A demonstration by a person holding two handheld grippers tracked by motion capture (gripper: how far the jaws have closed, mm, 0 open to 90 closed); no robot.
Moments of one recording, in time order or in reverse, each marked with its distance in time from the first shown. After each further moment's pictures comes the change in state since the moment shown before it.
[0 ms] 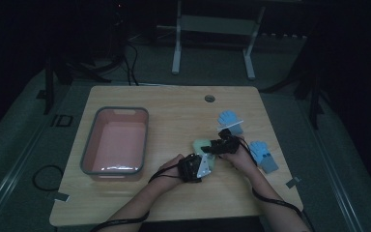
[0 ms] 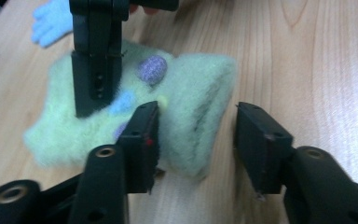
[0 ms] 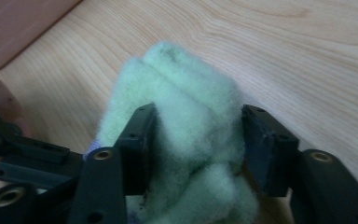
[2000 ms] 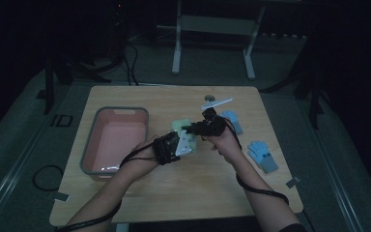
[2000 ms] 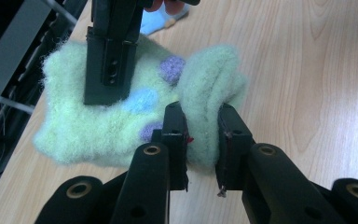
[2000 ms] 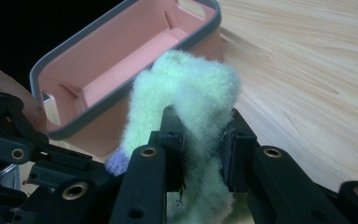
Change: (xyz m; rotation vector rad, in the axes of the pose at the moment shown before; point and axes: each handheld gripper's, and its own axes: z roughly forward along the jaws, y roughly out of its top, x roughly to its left) left arm 0.065 0.018 -0.120 0.087 0.047 -0.041; right arm 0.080 0.095 -0.027 -0.118 0.087 -0.060
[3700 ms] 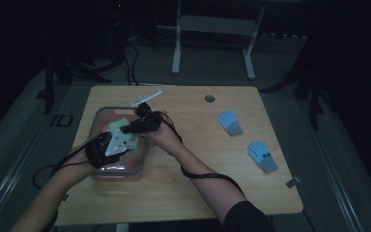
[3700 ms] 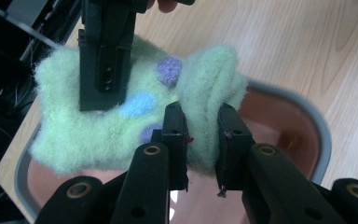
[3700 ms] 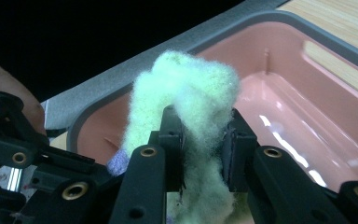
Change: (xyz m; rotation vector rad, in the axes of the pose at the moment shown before) left arm 0.036 -0.130 -0.093 0.122 0.074 -0.113; right arm 0.093 0.078 0.147 0.070 0.148 -0.126
